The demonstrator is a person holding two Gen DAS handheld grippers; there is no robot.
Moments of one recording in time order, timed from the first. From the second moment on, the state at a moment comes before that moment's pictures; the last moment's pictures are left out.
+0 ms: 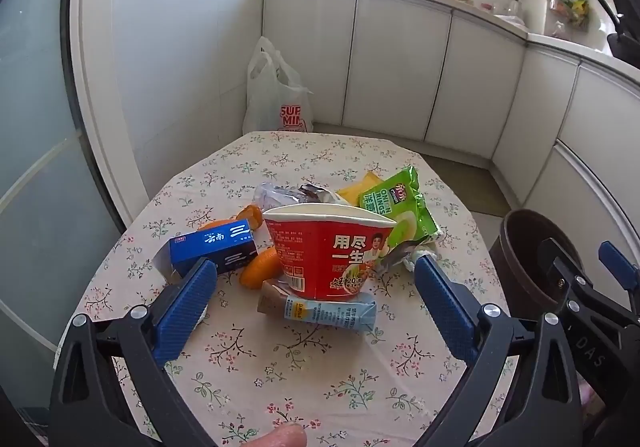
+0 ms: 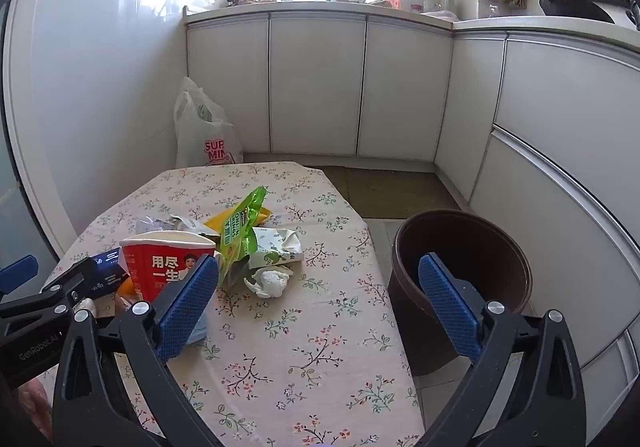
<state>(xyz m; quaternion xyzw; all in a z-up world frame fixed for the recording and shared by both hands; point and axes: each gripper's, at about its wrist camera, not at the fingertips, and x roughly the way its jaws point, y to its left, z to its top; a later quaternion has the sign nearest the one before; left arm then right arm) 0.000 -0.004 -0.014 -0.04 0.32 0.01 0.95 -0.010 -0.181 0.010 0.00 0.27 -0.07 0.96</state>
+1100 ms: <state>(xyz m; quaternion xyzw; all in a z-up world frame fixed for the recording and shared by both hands) 0.007 0.002 -0.022 -0.06 0.35 0.01 0.94 -0.006 -0.180 0.002 0.01 0.29 -0.06 0.96</state>
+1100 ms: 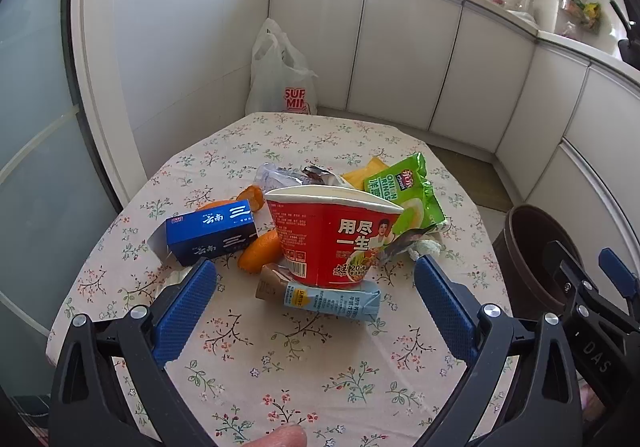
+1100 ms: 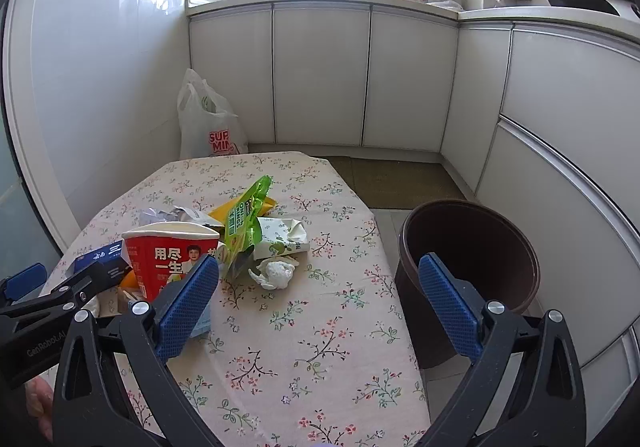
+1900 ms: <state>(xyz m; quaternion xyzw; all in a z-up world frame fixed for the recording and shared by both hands) 0.008 0.004 -0.024 -0.06 0.36 0.01 0.93 -0.005 -0.180 0.002 0.01 0.29 -0.06 0.95</state>
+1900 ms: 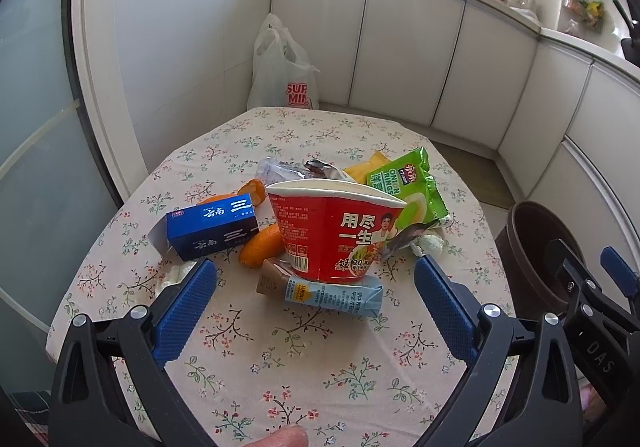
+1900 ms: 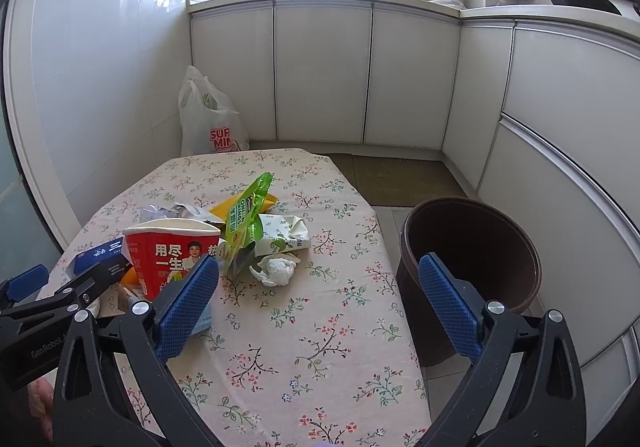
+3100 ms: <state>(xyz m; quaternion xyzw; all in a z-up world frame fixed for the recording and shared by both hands) 0.019 0.019 -0.019 -0.08 0.39 0.03 0.91 0.017 -0.197 -0.002 0.07 0.37 -0.05 0.93</state>
